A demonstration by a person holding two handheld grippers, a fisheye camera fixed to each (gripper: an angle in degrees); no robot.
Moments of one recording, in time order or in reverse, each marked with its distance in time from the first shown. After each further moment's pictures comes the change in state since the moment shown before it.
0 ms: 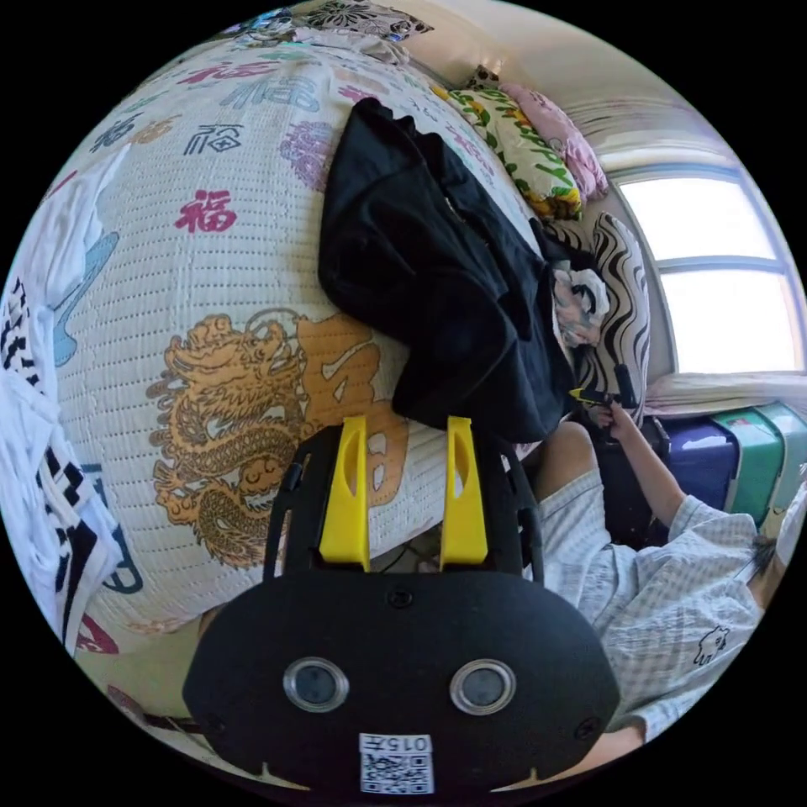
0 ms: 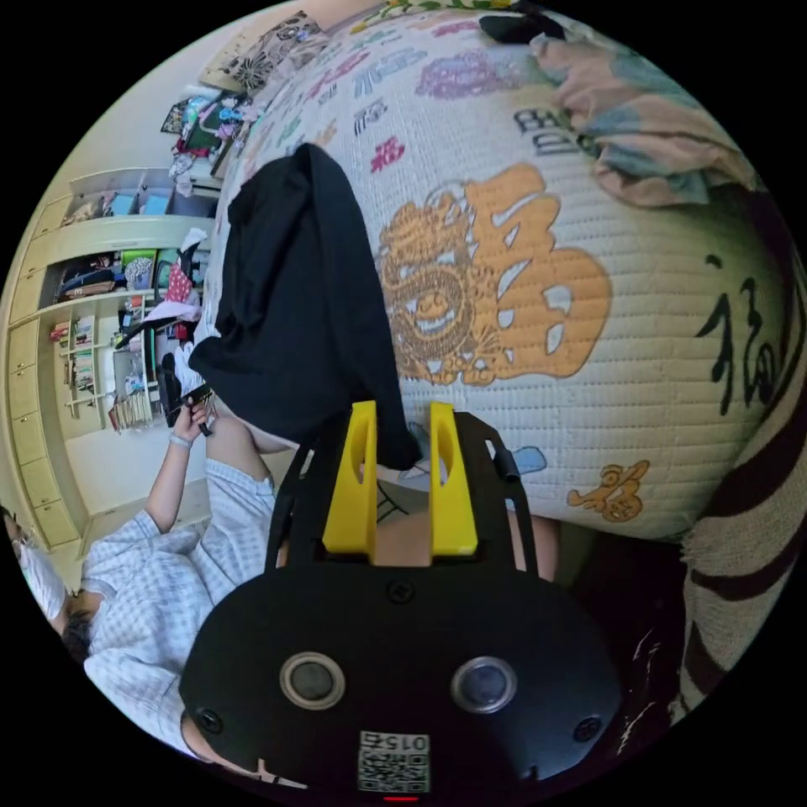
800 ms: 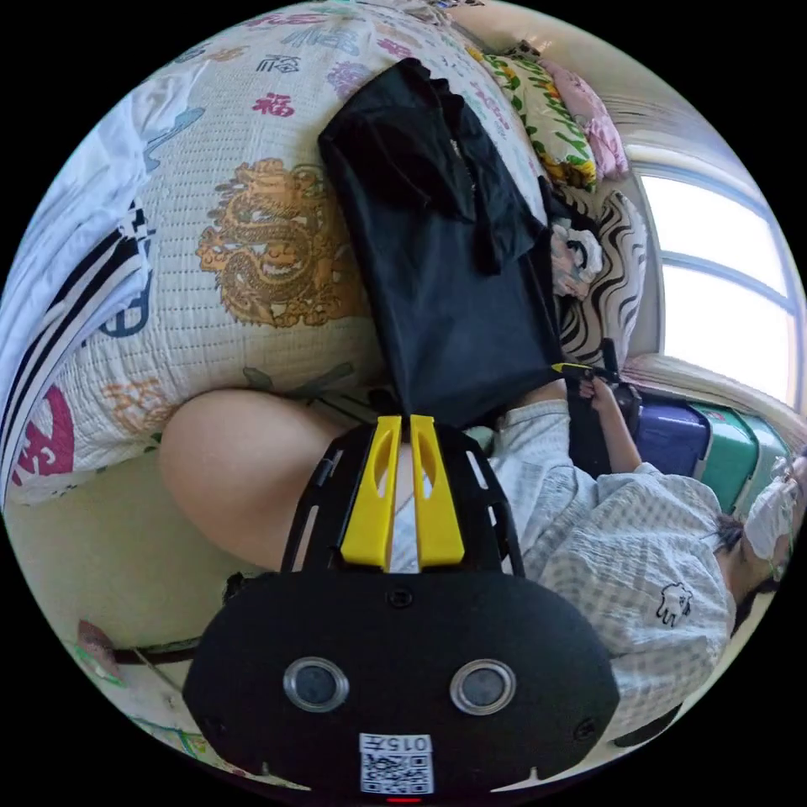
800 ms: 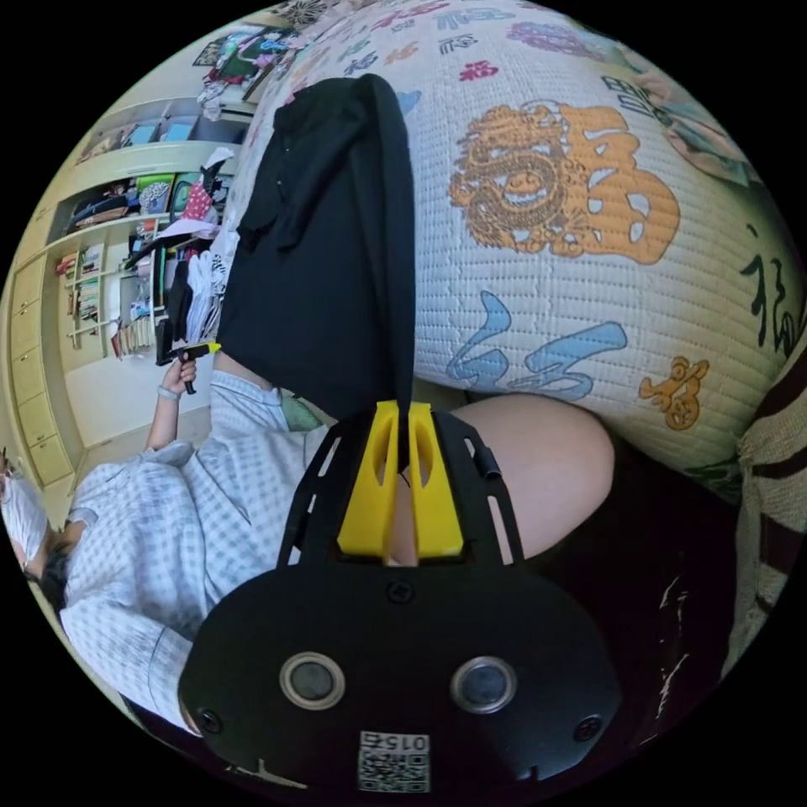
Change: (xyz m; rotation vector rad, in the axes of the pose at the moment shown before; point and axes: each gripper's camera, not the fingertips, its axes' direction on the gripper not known) left arm -0.001 0.061 0.014 -0.230 0.000 -0.160; right arm -0.068 0.028 0.016 -0.147 0.057 -0.095
